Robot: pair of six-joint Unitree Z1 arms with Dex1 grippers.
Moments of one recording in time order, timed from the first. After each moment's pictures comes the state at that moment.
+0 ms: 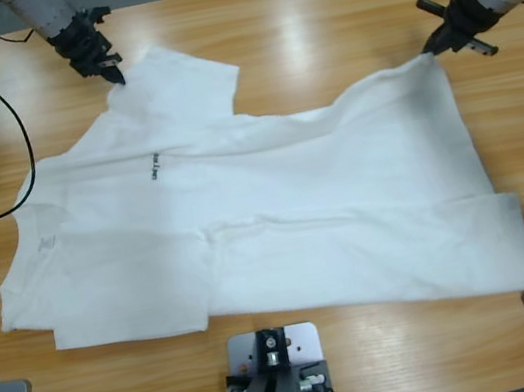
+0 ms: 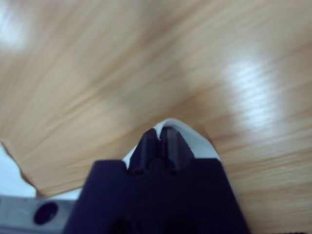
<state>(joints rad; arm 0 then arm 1) -0.29 2.65 -2.64 1.50 -0.23 0.04 0.09 1.97 -1.26 0.54 0.16 0.64</state>
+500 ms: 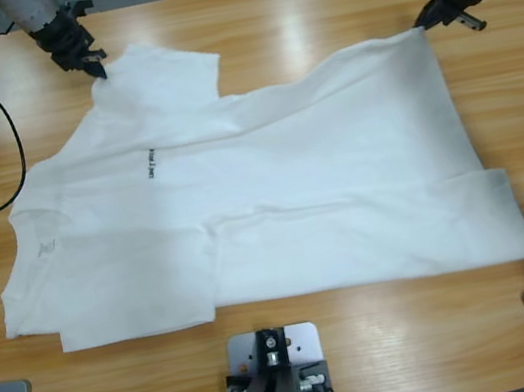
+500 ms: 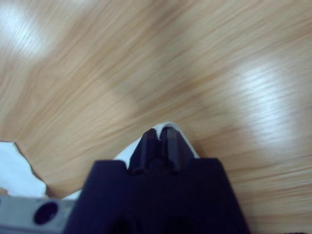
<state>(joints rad) -0.28 2.62 -2.64 1.50 -0.12 0.04 0.07 2.03 -1.40 0.58 0.19 0.63</state>
